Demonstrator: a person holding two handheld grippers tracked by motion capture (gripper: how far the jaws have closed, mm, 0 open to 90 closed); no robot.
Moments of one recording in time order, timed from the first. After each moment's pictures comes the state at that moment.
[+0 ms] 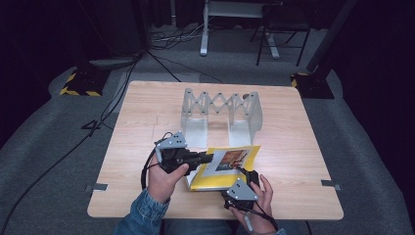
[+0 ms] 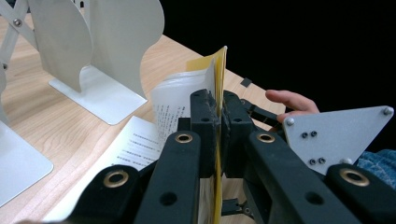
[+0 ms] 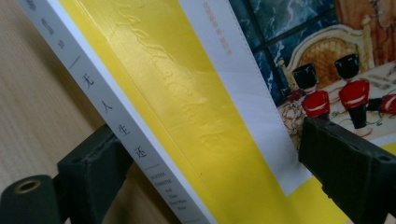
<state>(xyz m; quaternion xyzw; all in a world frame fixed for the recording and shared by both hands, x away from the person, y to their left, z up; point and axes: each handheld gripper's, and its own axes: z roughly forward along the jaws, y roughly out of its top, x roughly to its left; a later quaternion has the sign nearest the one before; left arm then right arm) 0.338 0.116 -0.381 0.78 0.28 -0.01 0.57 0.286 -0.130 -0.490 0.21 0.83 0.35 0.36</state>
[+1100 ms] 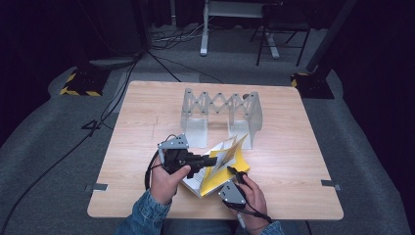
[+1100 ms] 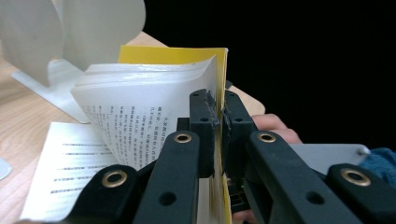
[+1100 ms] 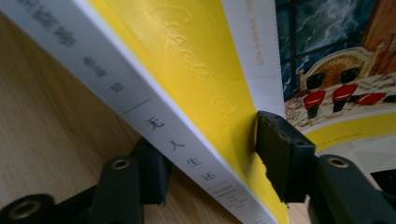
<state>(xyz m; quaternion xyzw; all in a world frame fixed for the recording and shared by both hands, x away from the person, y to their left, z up) 0.339 0.111 -0.390 0.76 0.28 -0.05 0.58 0.292 -0.114 -0.501 0.15 0.84 0.30 0.44</state>
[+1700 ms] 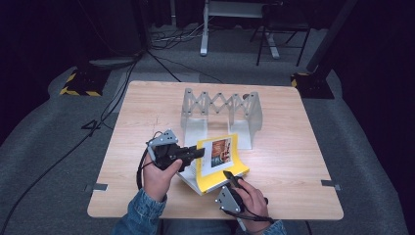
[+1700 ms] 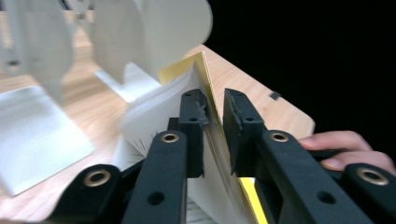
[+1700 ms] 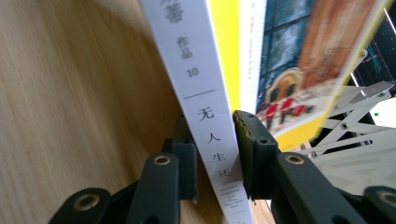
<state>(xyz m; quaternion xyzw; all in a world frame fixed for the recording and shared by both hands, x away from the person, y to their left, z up) 0.346 0.136 -0.391 0.75 0.35 0.03 0.56 0.279 -0.107 -0.488 0.07 0.84 0.25 0.47</state>
